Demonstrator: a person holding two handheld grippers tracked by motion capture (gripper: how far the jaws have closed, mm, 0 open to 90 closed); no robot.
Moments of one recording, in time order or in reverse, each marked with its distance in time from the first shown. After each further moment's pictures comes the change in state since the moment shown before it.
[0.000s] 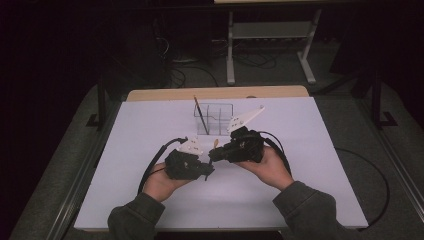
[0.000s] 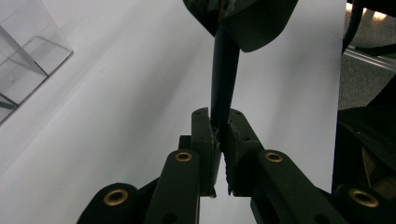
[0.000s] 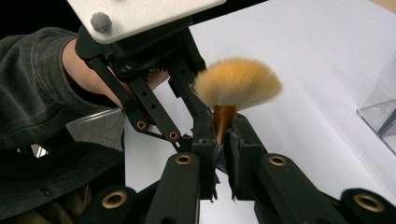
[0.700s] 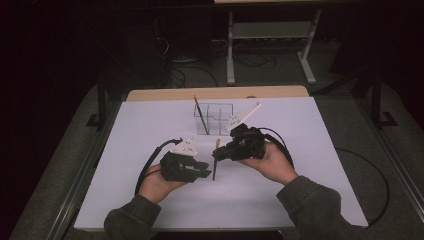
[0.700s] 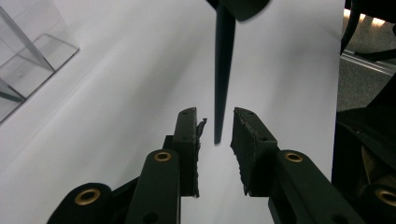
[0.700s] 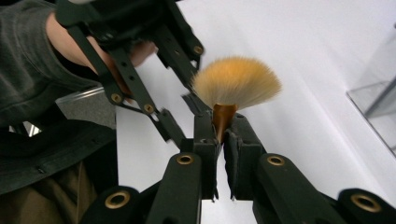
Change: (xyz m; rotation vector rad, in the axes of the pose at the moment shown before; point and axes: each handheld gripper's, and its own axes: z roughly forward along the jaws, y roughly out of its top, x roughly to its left) left arm 0.002 -0.011 -0.009 -0.031 0.012 -0.005; right arm -0.005 0.006 -0.004 0.106 -0.030 -0.024
